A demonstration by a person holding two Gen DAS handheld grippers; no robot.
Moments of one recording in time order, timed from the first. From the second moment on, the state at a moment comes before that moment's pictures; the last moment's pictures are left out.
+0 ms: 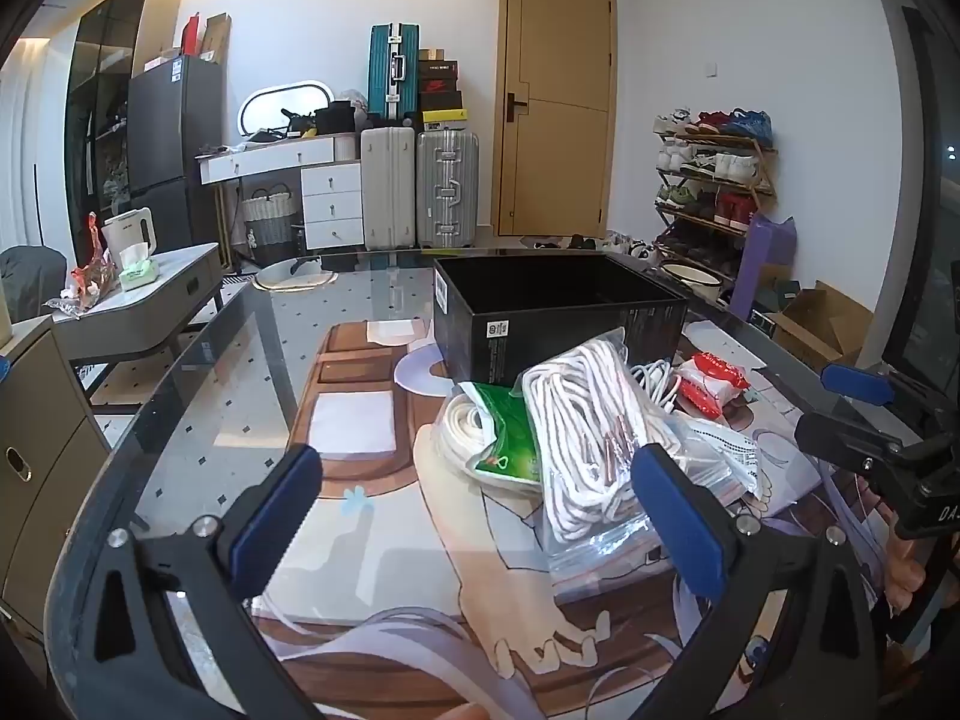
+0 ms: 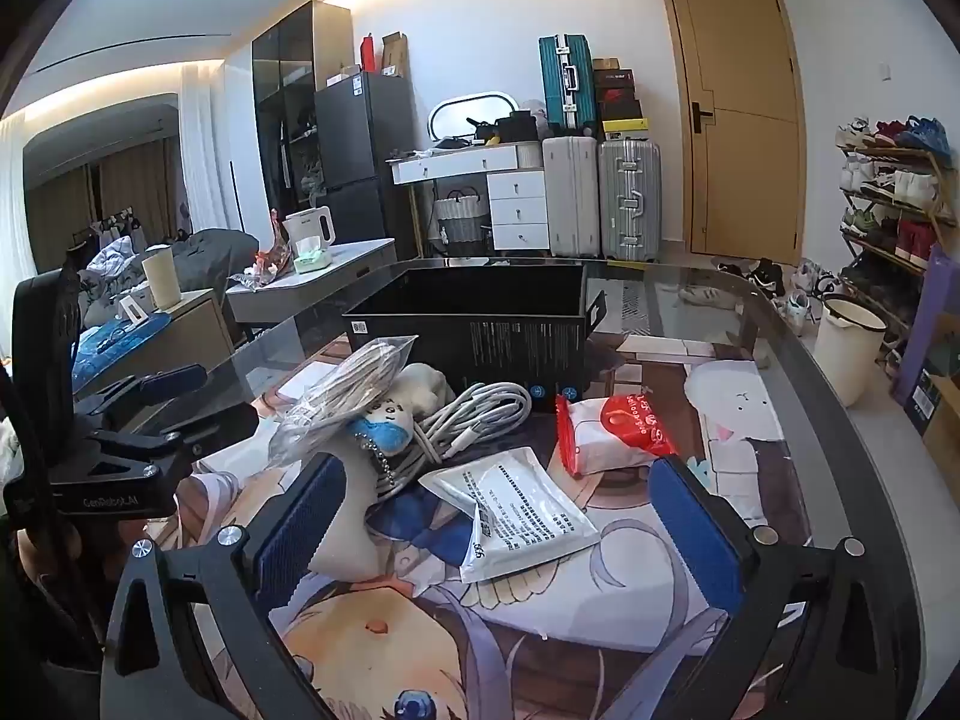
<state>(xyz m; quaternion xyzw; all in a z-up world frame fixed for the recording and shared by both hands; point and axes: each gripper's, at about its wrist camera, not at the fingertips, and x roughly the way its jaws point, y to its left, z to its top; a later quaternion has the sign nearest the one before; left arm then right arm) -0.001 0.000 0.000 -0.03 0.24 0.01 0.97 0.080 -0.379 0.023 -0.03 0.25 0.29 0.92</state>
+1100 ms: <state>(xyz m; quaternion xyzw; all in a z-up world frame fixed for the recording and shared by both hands) 0.007 0.007 0.010 -0.03 0.26 0.00 0.97 0.082 -0.385 0.030 -0.03 0.26 0.28 0.92</state>
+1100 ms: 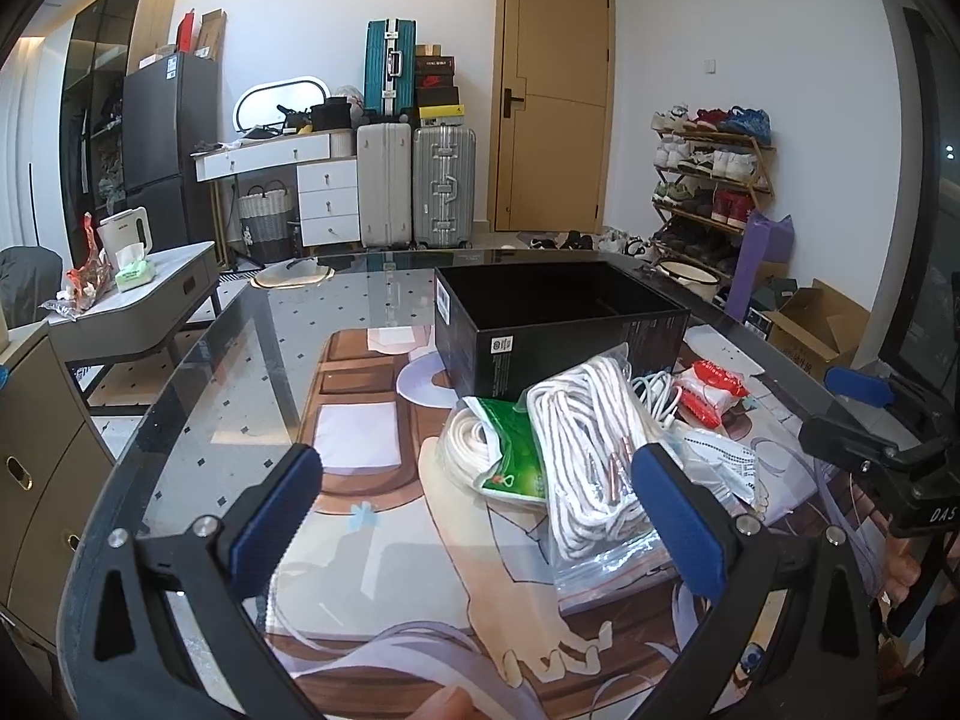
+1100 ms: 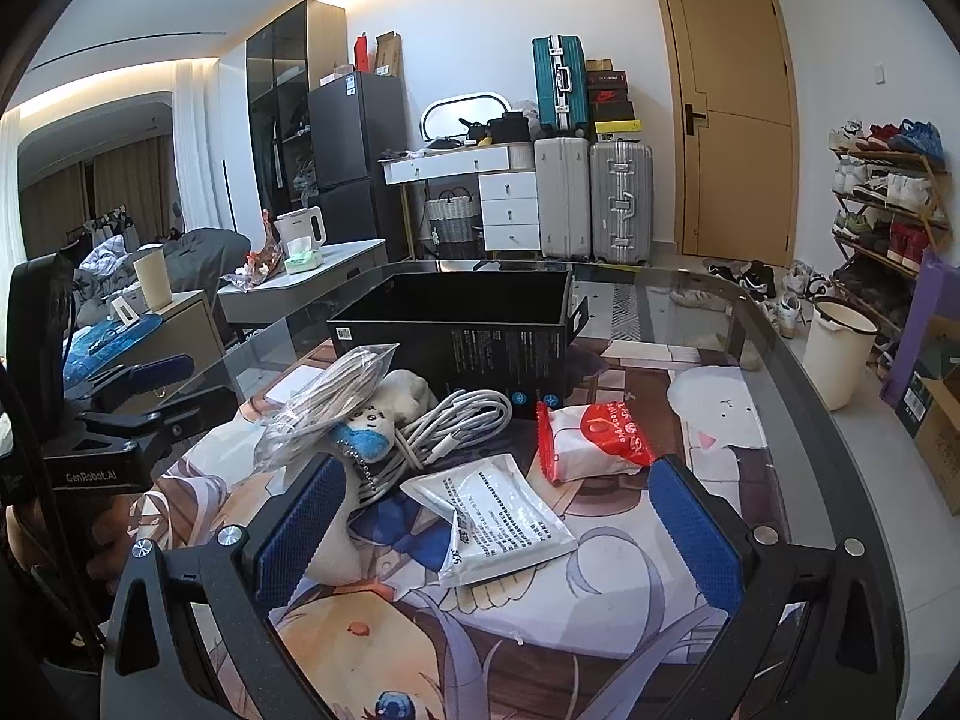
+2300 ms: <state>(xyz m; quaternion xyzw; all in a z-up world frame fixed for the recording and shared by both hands) 0.017 0.008 0.033 0.03 0.25 -0.04 0.97 0.102 -0.388 0.051 -0.07 0.26 0.26 0.93</state>
